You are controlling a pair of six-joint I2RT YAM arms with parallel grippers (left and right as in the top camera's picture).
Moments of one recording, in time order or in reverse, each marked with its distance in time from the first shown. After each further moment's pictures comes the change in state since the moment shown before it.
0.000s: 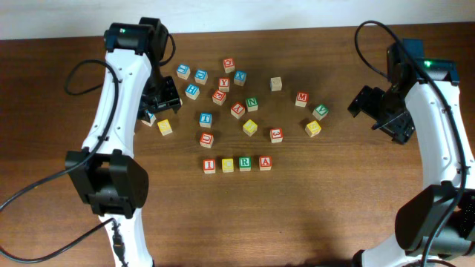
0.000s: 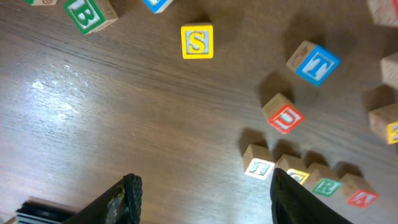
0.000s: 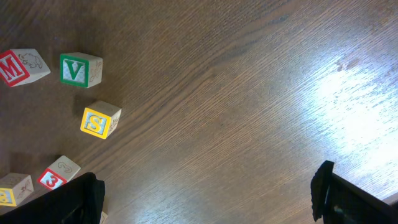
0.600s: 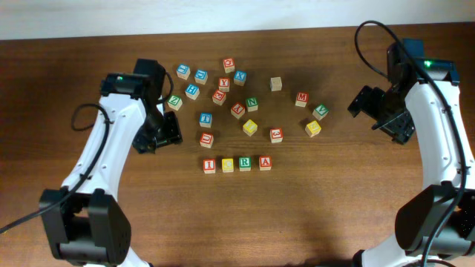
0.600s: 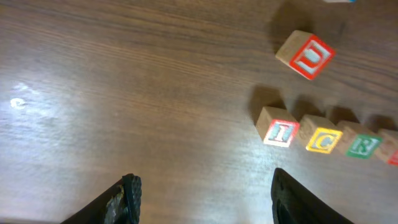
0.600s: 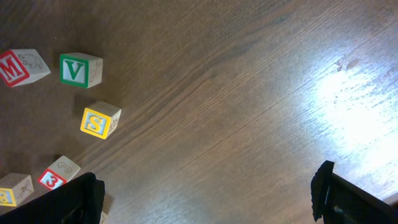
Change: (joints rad) left arm 0.003 -0.363 -0.654 0.345 0.082 0.081; right arm 0.000 0.000 0.000 0.000 0.000 0.000
